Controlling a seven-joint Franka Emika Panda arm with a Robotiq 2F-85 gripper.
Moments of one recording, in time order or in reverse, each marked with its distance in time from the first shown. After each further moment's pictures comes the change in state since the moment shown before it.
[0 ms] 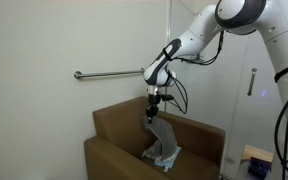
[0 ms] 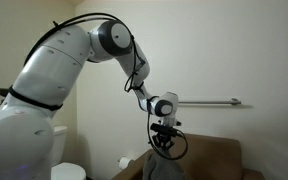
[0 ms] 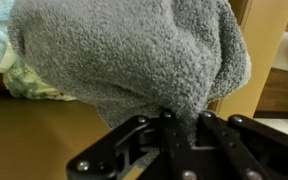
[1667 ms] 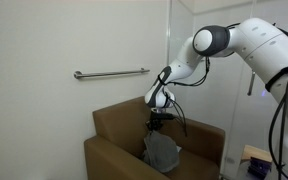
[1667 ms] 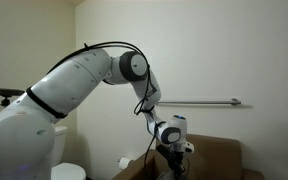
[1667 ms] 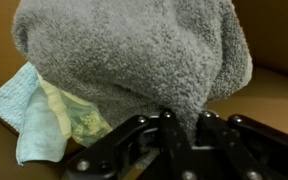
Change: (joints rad) arm 0.020 0.329 -0.082 0.140 0.074 0.279 0.526
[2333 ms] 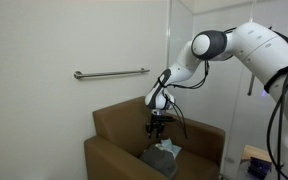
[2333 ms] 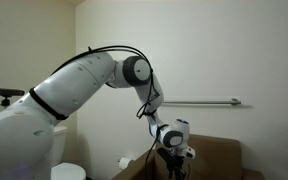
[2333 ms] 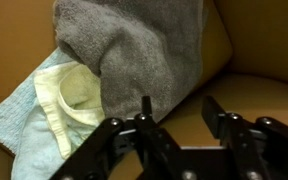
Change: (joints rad) arm -0.031 0.049 0.021 0.045 0.000 -0.061 0.007
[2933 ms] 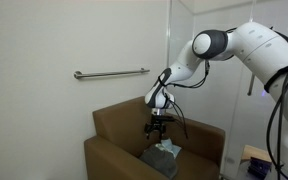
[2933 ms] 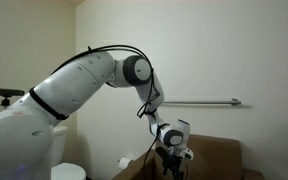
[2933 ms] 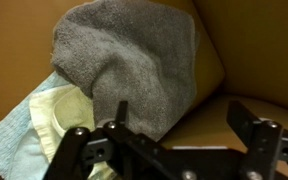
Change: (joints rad) arm -0.018 -0.006 0.021 0.005 0.000 -0.106 -0.008
